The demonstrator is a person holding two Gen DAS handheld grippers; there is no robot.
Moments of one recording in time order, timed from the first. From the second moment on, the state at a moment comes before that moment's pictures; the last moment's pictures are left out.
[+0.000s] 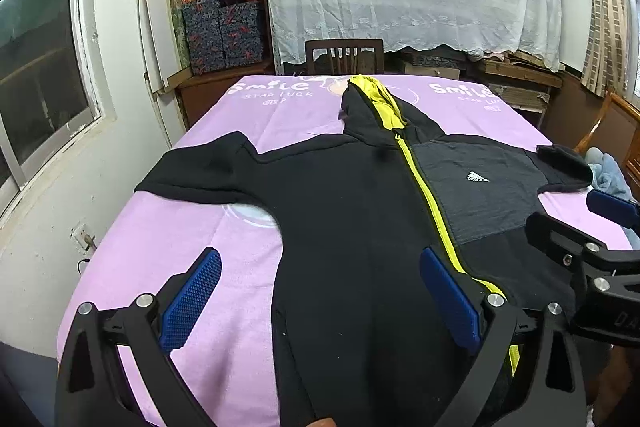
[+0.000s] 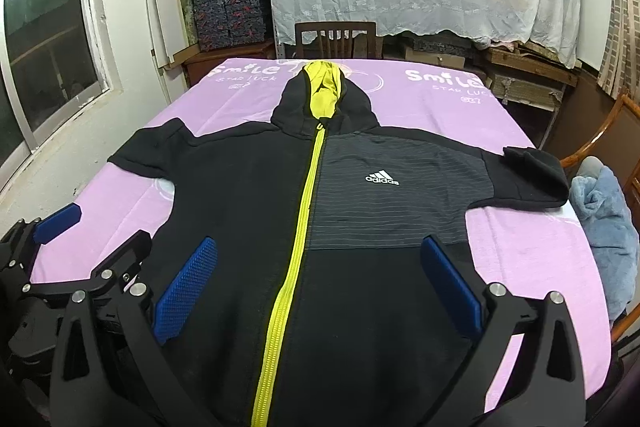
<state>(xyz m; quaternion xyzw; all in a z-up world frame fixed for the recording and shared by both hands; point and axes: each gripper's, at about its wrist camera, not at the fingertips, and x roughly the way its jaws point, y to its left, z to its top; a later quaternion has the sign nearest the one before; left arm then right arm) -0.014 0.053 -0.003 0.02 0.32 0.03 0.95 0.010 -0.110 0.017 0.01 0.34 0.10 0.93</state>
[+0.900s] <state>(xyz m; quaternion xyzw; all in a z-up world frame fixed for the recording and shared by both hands) 0.007 0.050 -0.023 0.00 0.38 -0.01 0.93 0.019 -0.116 0.001 0.03 0.36 0.11 0.93</state>
